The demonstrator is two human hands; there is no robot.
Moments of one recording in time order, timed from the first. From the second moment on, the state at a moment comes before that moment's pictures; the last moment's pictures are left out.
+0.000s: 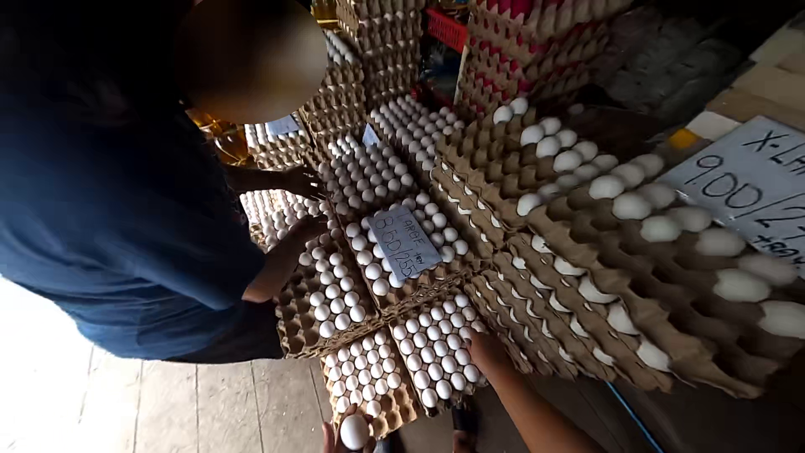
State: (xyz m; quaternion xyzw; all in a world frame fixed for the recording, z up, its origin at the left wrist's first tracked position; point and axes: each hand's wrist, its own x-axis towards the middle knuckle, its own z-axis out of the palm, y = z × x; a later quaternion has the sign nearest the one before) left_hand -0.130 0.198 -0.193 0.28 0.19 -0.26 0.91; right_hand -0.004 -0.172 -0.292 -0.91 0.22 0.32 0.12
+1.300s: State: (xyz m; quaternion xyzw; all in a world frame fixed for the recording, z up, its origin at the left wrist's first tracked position) left_hand -0.186 0.290 -0.099 0.23 0.16 -0.19 0.94; right_hand -0.212 -0.095 -0.280 -0.86 0.13 0.49 0.08
